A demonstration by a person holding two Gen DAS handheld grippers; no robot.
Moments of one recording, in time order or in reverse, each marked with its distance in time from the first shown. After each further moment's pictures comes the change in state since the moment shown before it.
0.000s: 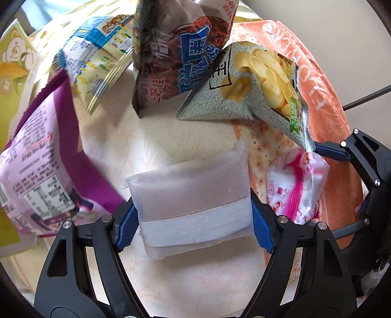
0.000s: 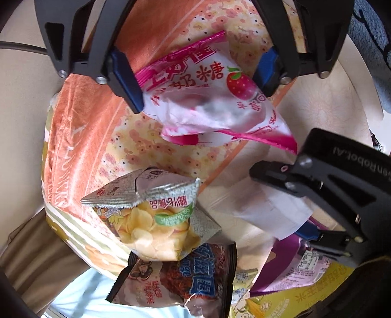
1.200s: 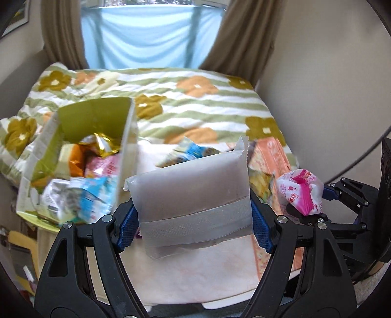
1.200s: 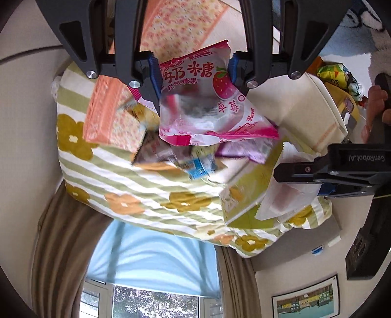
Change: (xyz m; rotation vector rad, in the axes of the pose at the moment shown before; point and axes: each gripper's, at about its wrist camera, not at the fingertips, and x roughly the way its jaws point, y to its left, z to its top) left arm -0.246 0.082 -0.041 -0.171 -0.492 0.062; right arm -0.170 0.044 0.055 0.162 -0.361 0.020
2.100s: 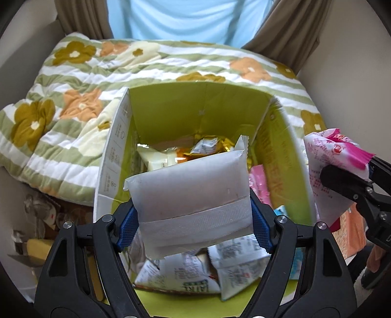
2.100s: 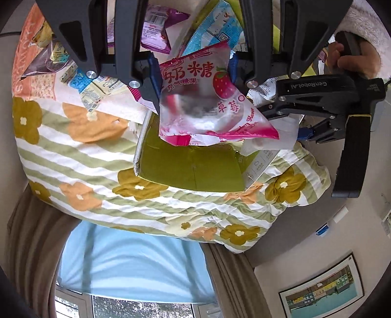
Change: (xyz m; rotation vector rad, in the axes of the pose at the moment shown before) left arm 0.093 0.276 0.066 -0.034 0.199 0.052; right arm 0.145 0.151 0.181 0.149 0.047 0.096
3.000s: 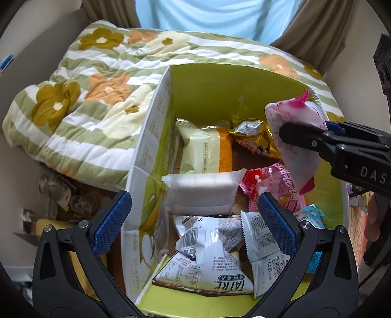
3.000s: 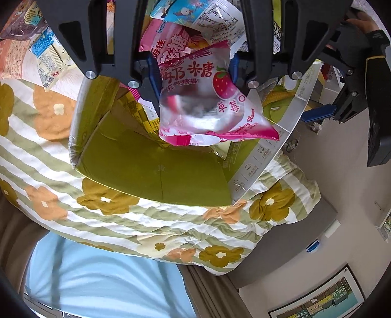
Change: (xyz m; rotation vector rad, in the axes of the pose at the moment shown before) left arm -0.002 0.028 -0.027 -0.093 0.020 0.135; right arm 0.085 0.021 0.037 -0.050 0.120 0.132
